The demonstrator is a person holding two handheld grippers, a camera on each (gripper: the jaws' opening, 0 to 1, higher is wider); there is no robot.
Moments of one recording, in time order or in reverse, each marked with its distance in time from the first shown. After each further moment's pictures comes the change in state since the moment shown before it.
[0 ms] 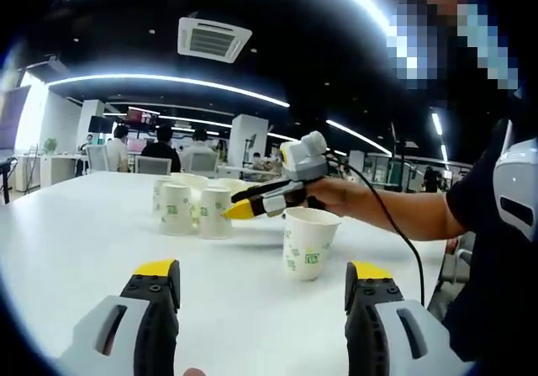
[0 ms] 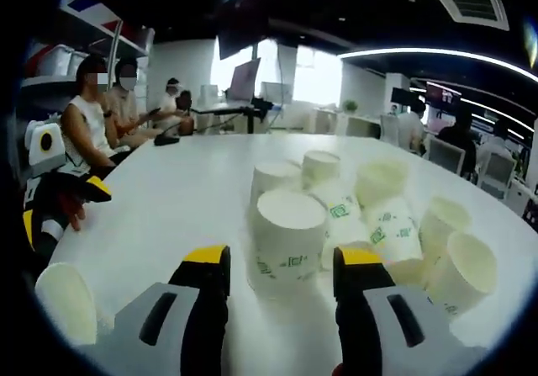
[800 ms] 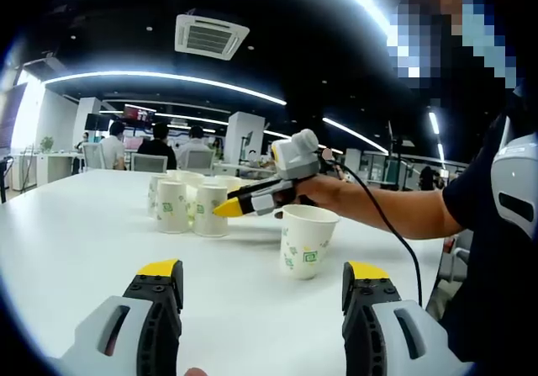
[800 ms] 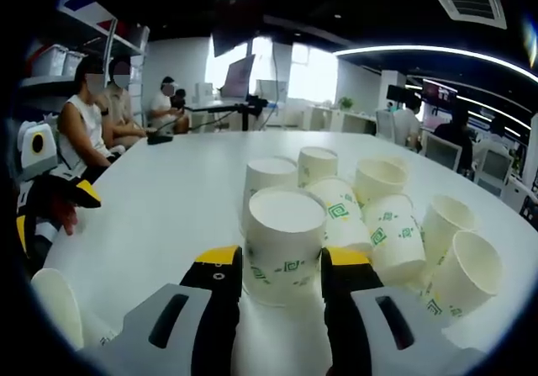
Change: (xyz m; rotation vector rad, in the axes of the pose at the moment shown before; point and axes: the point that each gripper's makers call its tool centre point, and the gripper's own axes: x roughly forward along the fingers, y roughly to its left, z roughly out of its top) left arm 0.005 -0.001 0.000 -0.001 0.013 -0.021; right arm 0.005 0.000 0.001 0.010 0.010 -0.022
